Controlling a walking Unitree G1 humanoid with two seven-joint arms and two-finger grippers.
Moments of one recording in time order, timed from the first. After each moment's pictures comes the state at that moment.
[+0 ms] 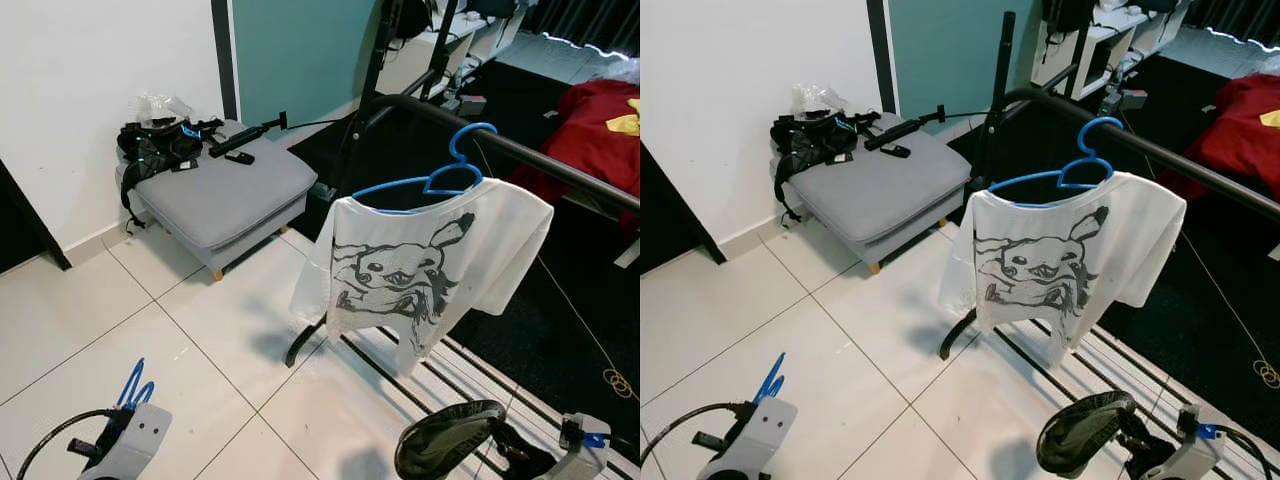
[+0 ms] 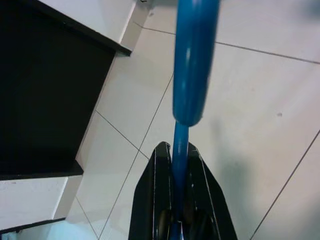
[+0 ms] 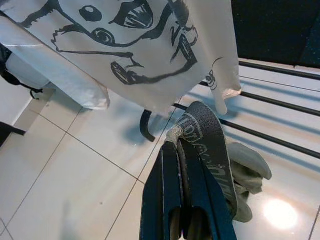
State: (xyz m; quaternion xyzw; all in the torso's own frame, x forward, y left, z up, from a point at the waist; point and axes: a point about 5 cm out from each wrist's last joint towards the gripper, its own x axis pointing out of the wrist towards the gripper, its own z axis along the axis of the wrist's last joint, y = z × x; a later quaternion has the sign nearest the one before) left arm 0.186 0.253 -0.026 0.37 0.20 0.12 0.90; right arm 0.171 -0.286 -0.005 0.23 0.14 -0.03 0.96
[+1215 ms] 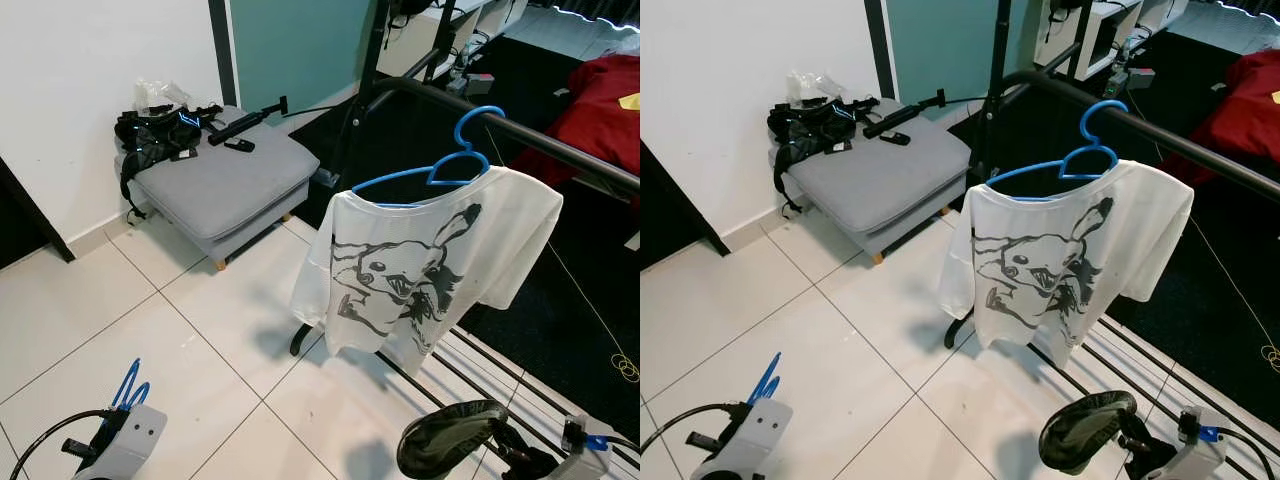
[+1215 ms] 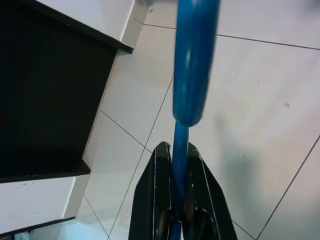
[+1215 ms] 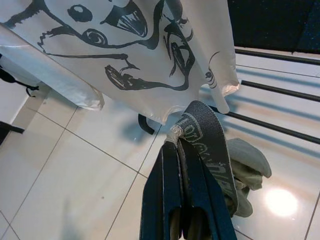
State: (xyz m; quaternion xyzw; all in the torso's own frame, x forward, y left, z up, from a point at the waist) left arm 0.185 0.258 -0.024 0.37 0.19 0.12 0.90; right arm 0.164 -0.283 -0.001 0.24 0.14 -0.03 0.96
